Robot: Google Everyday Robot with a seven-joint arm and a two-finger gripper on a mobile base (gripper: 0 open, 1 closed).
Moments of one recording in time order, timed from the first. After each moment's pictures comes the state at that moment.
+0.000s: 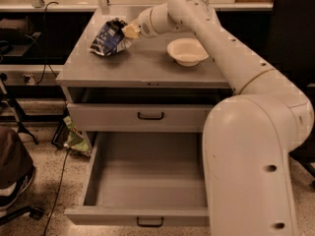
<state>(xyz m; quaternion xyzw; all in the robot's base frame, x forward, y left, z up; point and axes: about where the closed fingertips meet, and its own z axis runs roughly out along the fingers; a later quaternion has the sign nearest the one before) 0.854 0.091 0.897 -0.43 0.72 0.21 0.50</state>
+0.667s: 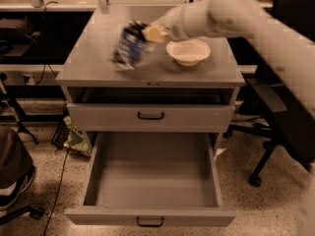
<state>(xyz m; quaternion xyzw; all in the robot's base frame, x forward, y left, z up) 0.745 0.018 0.942 -0.43 0.71 0.22 0.50</state>
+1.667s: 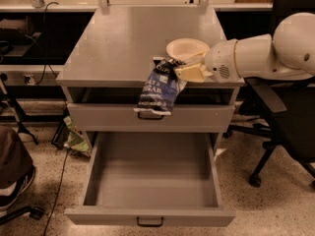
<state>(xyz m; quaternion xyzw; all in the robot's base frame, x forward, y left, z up) 0.595 -0.070 0.908 -0.46 0.71 0.25 0.47</state>
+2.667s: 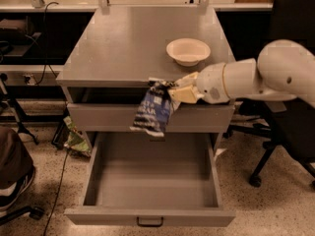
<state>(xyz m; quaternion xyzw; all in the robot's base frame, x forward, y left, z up) 0.577 -0.055 0.854 -0.47 0.72 0.27 0.44</state>
